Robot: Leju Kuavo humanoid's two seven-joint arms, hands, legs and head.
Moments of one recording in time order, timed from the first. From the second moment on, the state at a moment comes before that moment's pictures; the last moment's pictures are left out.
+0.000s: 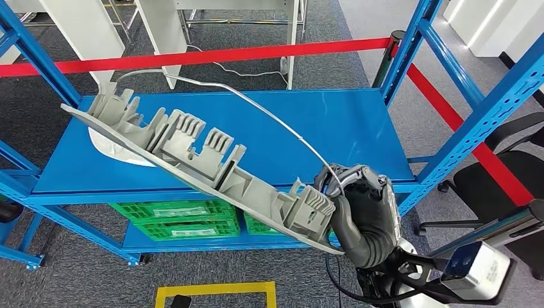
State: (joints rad) left arm -0.11 0.00 -1.15 -0.33 0.90 0.56 -0.15; right arm -0.21 -0.34 0.74 -2.14 -0.29 -0.26 -0.42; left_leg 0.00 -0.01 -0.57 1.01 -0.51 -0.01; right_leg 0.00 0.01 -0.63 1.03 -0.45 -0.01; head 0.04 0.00
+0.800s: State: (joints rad) left arm -0.11 0.00 -1.13 -0.33 0.93 0.55 -0.15; right arm -0.18 -0.34 0.74 -2.14 -0.22 -0.31 -0.38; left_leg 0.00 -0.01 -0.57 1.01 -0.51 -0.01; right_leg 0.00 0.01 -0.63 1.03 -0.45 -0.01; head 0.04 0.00
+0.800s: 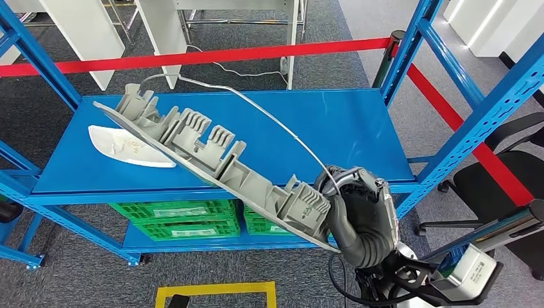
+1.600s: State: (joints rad) left arm -0.11 0.00 -1.13 -0.32 0.93 0.54 -0.15; right arm -0.13 -0.34 0.70 -2.14 -0.23 -0.35 -0.40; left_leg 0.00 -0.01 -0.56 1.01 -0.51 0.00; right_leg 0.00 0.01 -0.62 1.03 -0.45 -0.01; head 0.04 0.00
